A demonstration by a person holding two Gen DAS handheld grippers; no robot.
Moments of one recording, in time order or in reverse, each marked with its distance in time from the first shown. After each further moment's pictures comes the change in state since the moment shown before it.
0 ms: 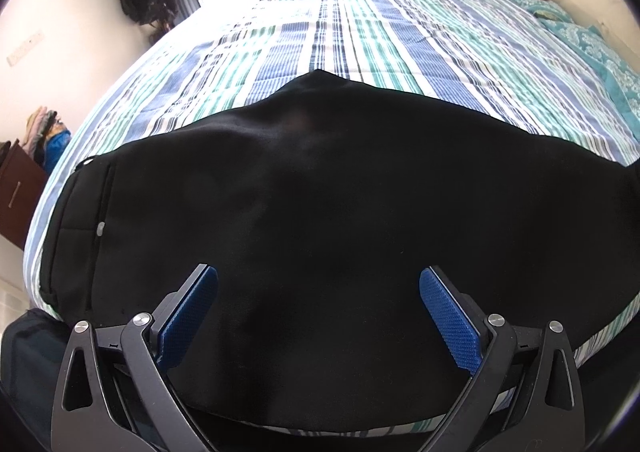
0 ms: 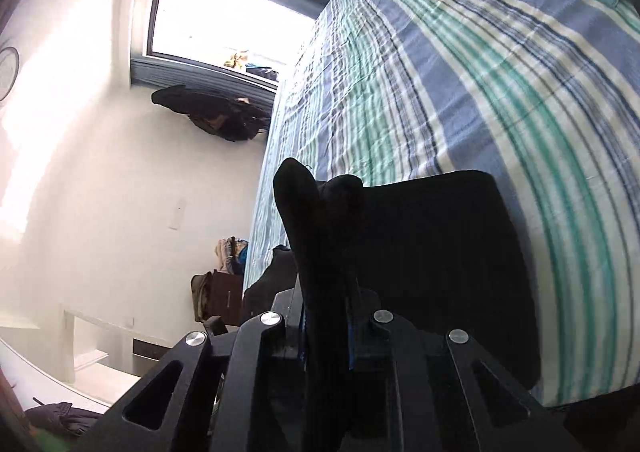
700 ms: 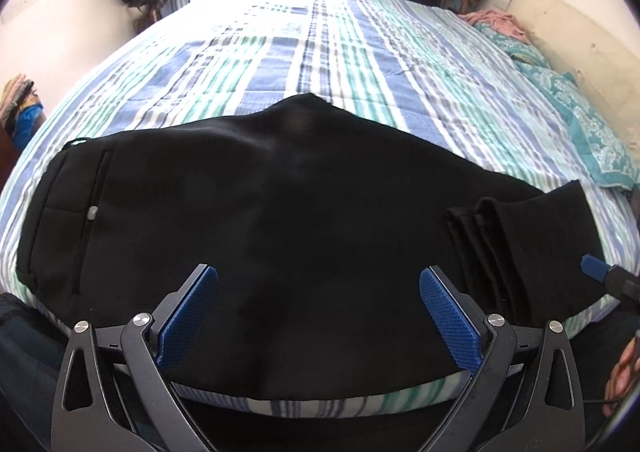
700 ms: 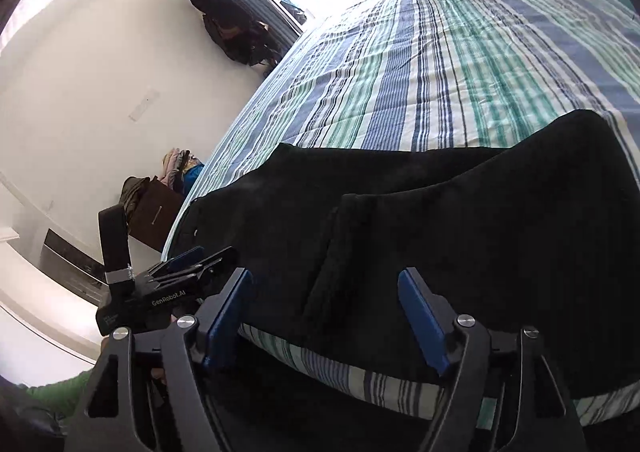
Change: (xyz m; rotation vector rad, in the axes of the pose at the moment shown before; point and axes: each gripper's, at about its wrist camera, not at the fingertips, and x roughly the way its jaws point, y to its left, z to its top) left arm -0.029 0.019 0.000 -0.100 -0.044 -0.239; right arm 0.172 0.101 -0.141 -0.454 0.068 -0.283
